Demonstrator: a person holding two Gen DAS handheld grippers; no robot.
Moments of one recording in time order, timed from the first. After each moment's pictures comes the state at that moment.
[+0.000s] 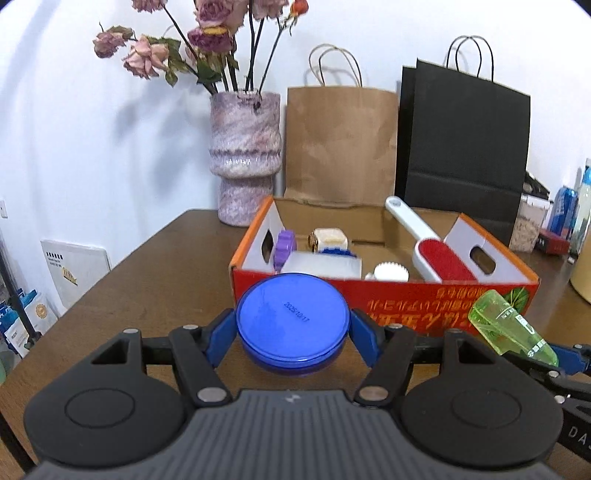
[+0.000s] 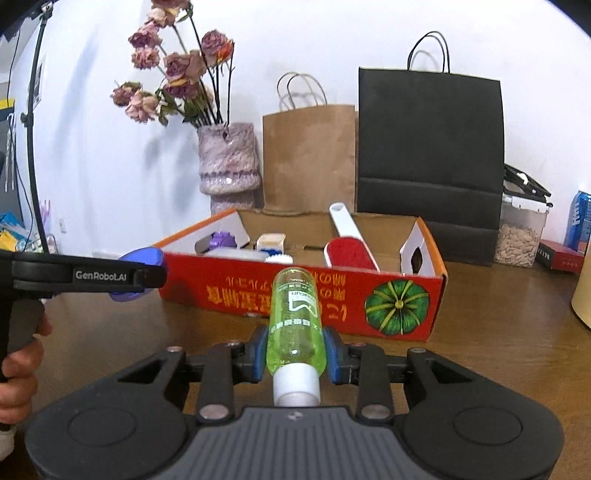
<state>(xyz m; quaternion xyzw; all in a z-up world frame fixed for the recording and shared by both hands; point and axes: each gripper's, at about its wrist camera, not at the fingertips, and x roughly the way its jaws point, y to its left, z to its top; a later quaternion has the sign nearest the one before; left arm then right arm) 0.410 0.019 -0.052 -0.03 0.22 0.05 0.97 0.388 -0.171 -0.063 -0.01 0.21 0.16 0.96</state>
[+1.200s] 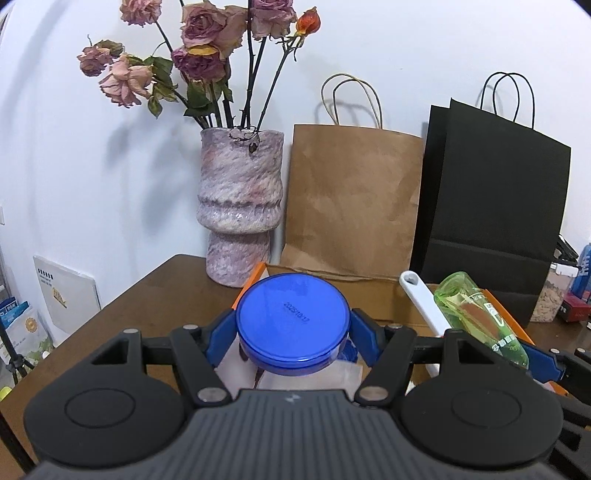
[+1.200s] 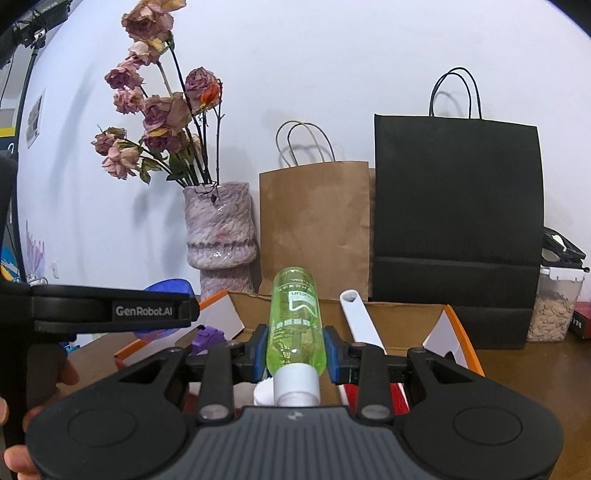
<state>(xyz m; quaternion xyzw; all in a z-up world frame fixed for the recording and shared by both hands) 0.507 0.019 -0.023 -0.06 0.18 0.07 0.98 0.487 -0.135 -0.029 0.01 0.14 0.17 0.98</state>
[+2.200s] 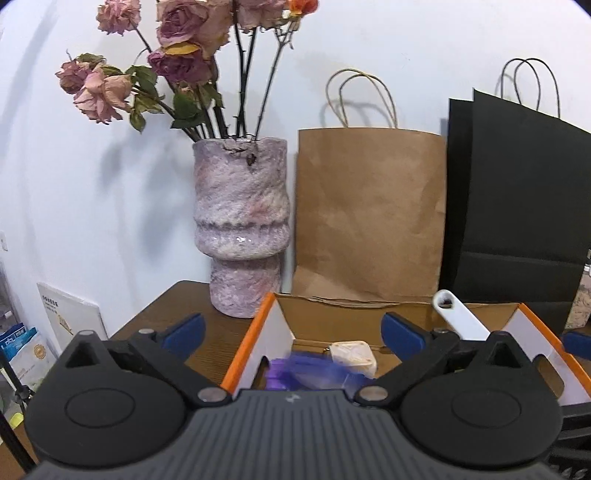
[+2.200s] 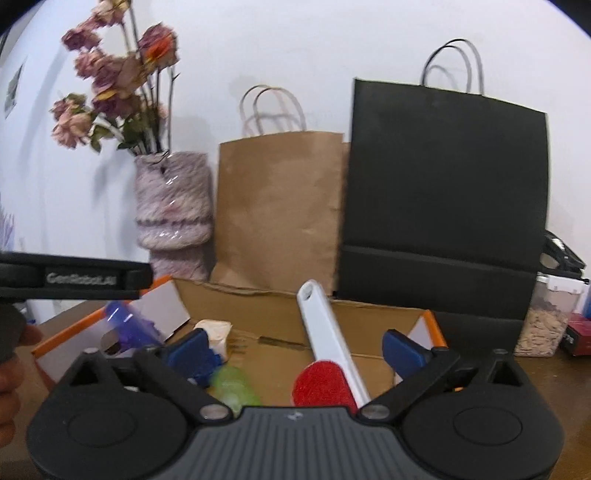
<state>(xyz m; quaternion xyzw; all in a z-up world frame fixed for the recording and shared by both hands) 0.558 0.026 -0.025 -0.02 0.17 0.09 0.98 0.551 -0.144 -0.041 -0.03 0.16 0.12 0.98</state>
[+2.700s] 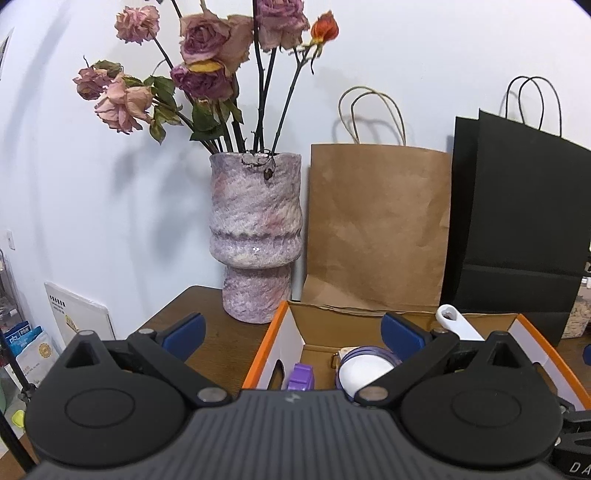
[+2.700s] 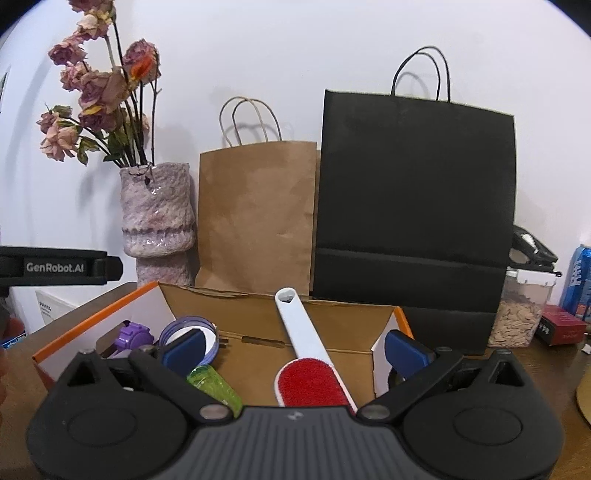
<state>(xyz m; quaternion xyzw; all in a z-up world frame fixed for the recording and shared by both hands) 0.538 0.032 -0.012 -0.03 0.15 0.10 0.98 0.526 -0.154 -0.035 -0.02 0.16 0.09 0.98</state>
